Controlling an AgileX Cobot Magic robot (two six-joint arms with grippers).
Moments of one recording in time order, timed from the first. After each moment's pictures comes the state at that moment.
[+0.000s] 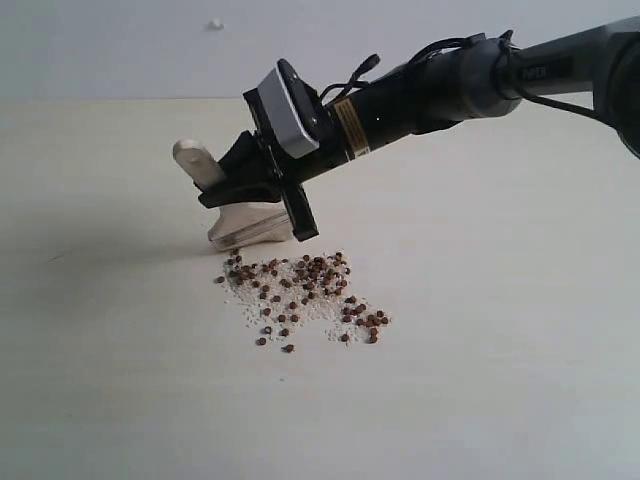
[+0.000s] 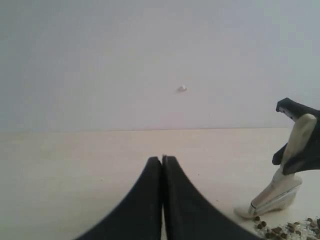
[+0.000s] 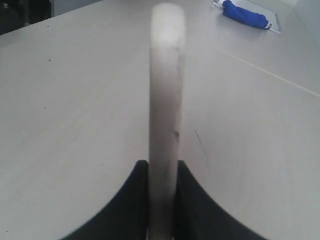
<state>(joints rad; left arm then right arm) -0.24 0.09 0.00 -1.68 0.07 1.62 0.42 2.34 -1.65 -1.73 -1.21 0.72</state>
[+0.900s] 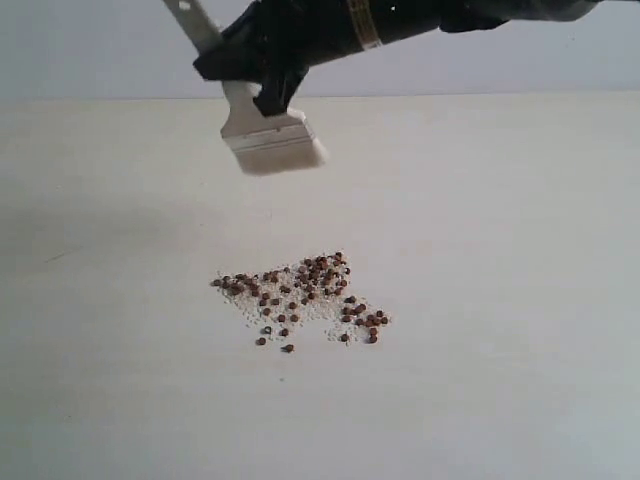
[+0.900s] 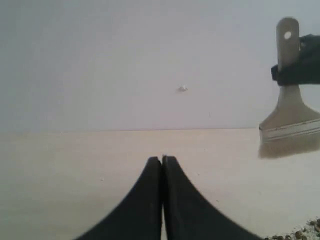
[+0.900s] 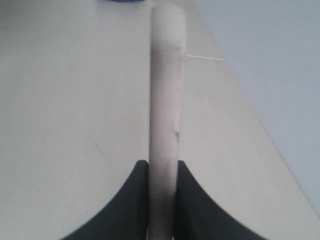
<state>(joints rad) -0.24 0.09 0.00 -1.68 0.07 1.62 0.43 2.08 -1.66 -1.76 -0.86 1.27</state>
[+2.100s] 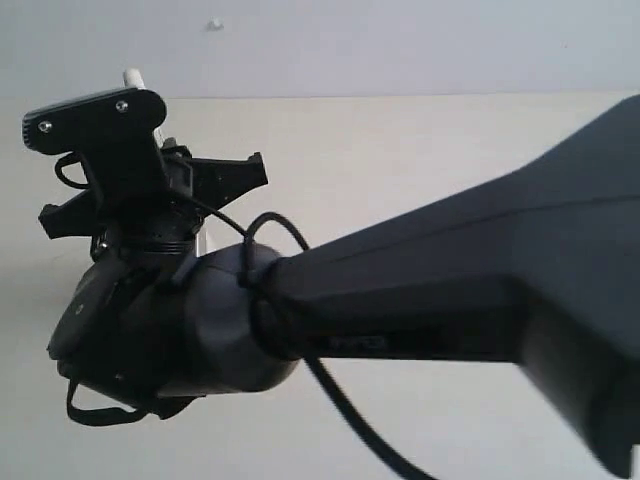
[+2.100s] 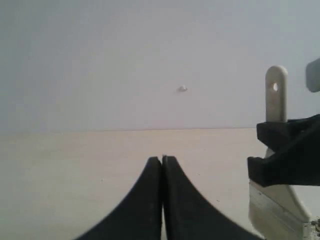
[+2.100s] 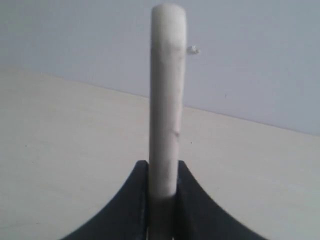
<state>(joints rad) -0.24 0.09 0.00 -1.68 0.07 1.62 1.22 2.18 -1.43 -1.74 1.01 2.12</state>
